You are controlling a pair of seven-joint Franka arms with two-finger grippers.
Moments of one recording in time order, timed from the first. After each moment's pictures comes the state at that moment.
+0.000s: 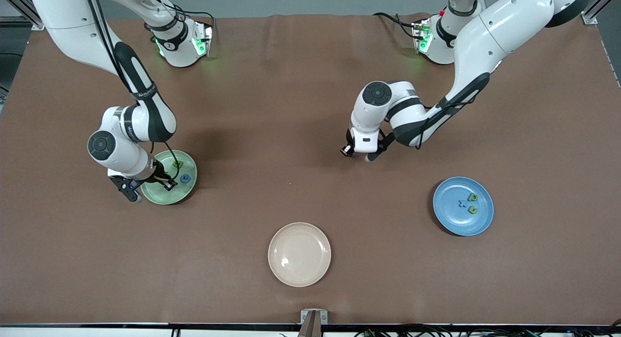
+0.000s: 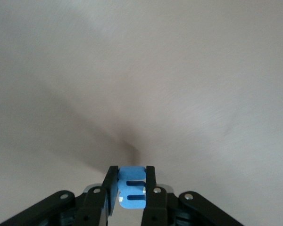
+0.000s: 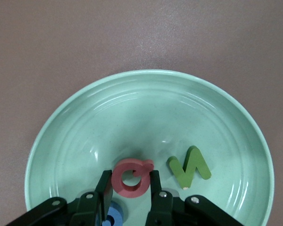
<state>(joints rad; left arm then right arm) 0.19 0.72 -0.88 -2.05 0.86 2.49 -2.03 0.11 0.44 -0.06 -2.16 0.07 2.56 0.74</state>
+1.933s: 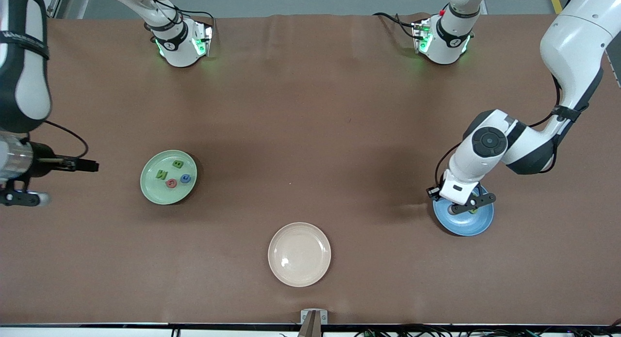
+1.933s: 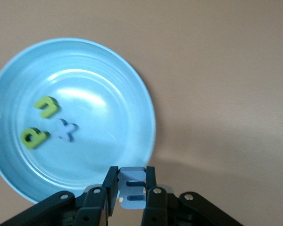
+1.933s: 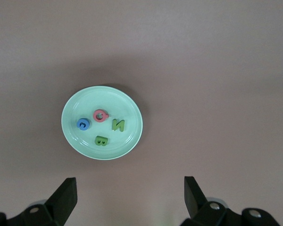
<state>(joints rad) 0.63 0.70 -0.91 -1.91 0.86 2.28 -1.00 -0.04 0.36 -0.06 -1.39 0.00 1.53 0.01</state>
